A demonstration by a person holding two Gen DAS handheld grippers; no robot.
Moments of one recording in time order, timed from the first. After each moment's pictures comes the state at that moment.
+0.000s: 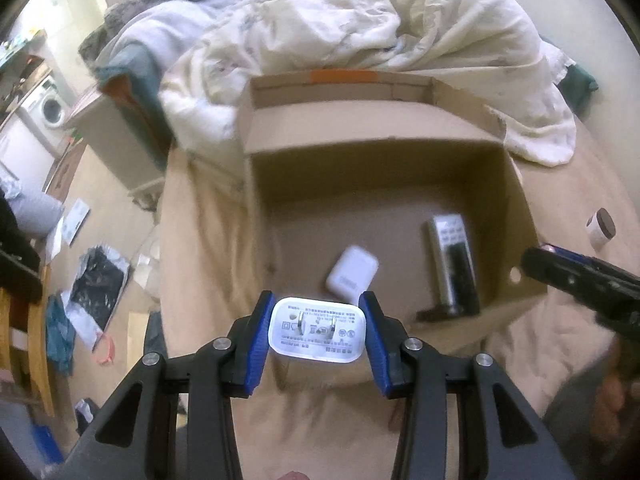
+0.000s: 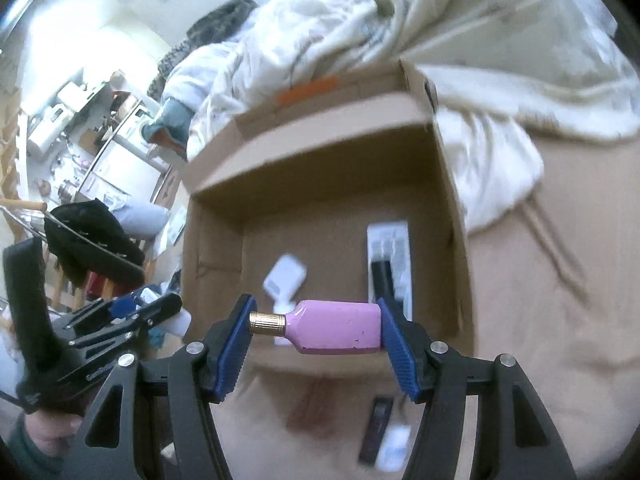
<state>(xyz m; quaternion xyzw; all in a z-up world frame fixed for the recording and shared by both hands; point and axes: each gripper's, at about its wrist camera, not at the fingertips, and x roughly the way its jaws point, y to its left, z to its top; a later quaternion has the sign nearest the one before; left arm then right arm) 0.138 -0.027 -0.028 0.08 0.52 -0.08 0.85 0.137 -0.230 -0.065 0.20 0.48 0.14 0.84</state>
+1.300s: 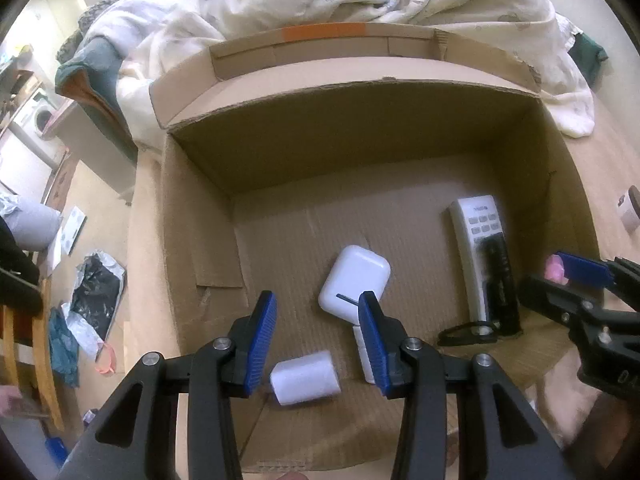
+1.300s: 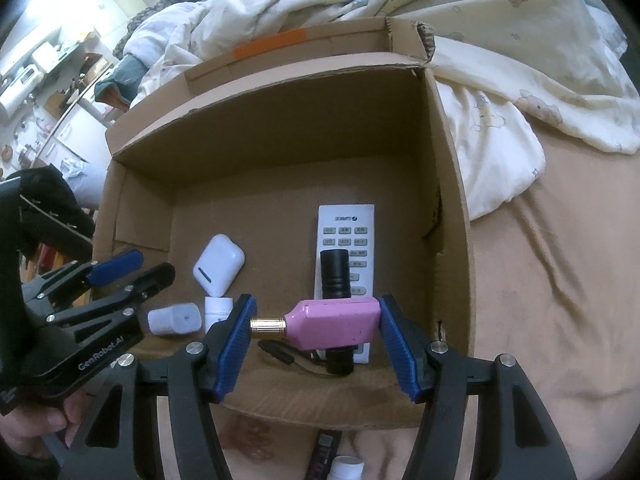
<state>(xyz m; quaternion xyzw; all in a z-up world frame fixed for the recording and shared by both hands) 0.171 -0.052 -0.102 0.11 0.54 -0.07 0.83 0.155 -0.216 -0.122 0.14 0.54 0.10 0.83</state>
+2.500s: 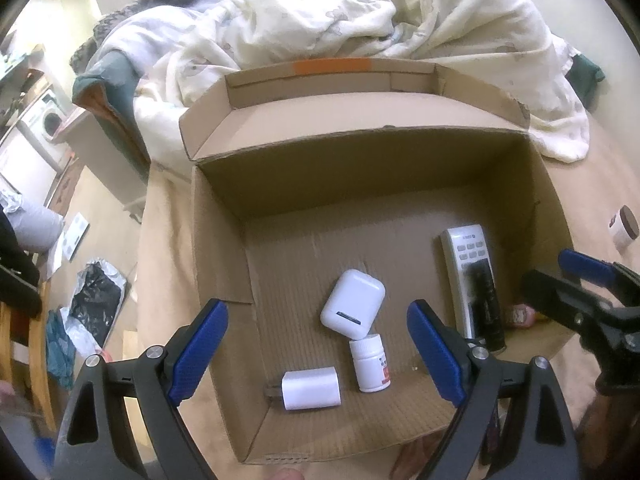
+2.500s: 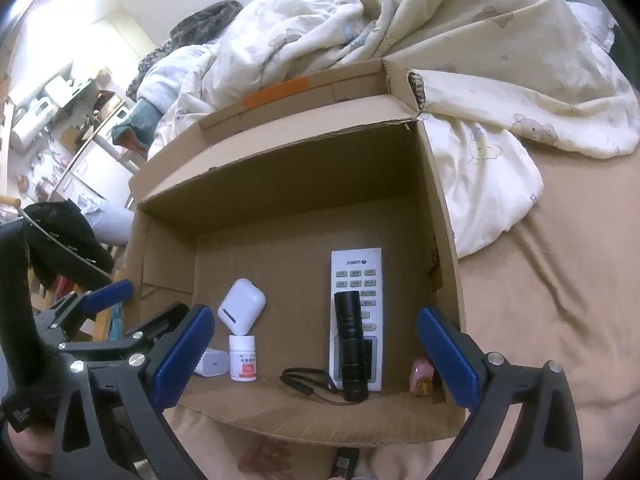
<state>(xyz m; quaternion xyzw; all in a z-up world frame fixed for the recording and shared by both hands) 0.165 -0.046 -0.076 0.09 0.51 -0.07 0.85 0.153 -0.228 -0.103 0.18 0.47 0.10 0.86</state>
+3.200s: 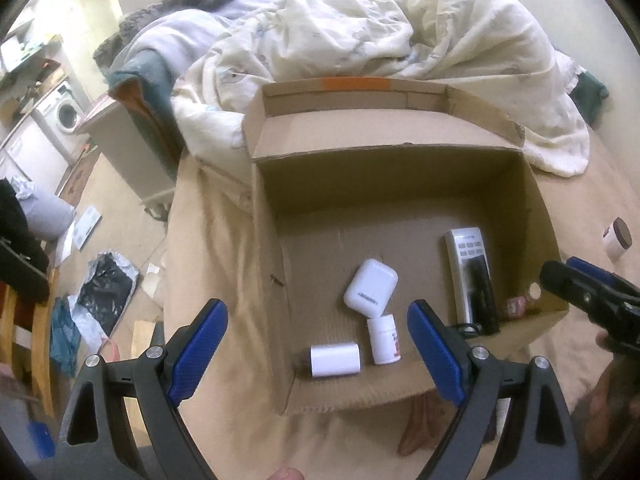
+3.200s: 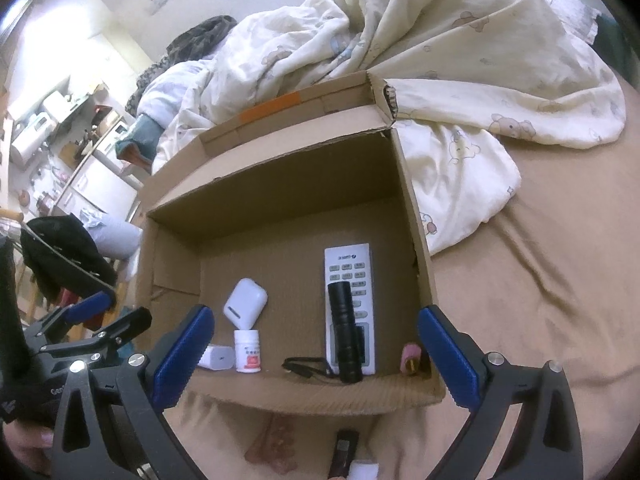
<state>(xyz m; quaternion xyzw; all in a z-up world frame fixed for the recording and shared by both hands) 0.135 -0.022 -0.043 0.08 0.49 -0.05 0.86 0.128 -0.241 -0.088 0.20 0.46 0.10 0.86</state>
